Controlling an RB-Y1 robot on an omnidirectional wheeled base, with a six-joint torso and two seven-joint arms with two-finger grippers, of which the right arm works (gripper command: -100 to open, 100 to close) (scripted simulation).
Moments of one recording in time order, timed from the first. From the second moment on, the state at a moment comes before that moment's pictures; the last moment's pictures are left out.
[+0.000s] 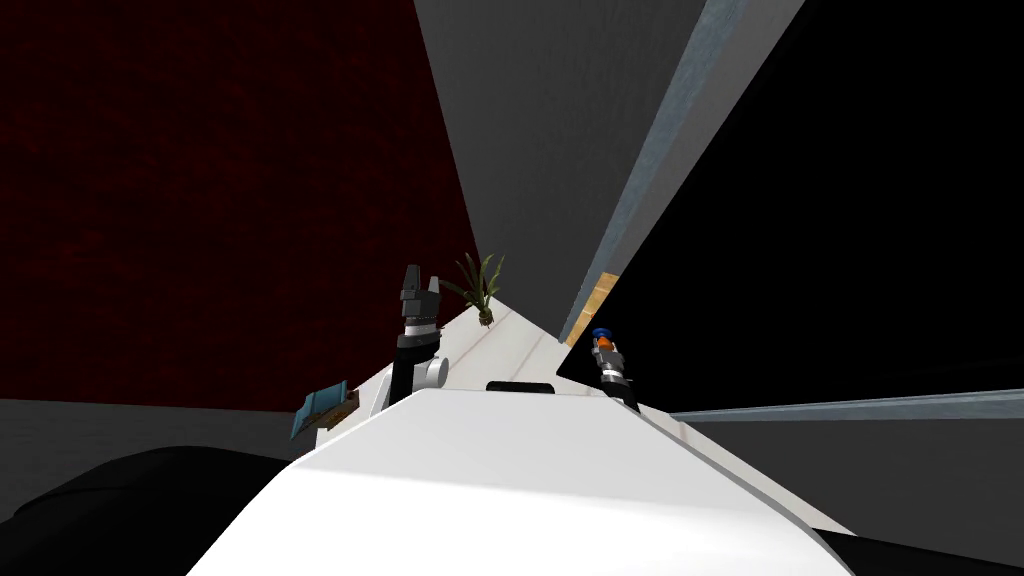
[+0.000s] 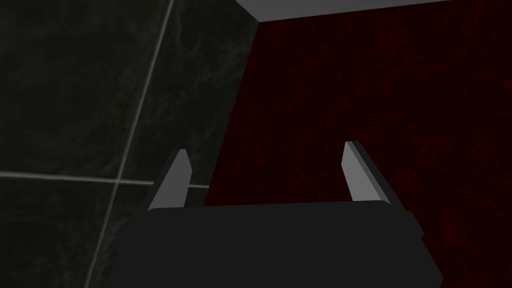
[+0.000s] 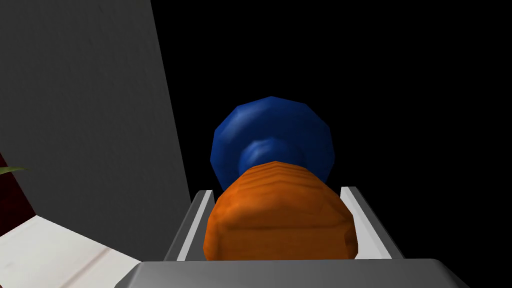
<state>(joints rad) 0.14 -0.37 0.21 -0.84 -0.65 -0.87 -1.48</state>
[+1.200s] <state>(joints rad) 0.21 -0.49 0.36 -0.85 -0.57 -0.97 -1.65</state>
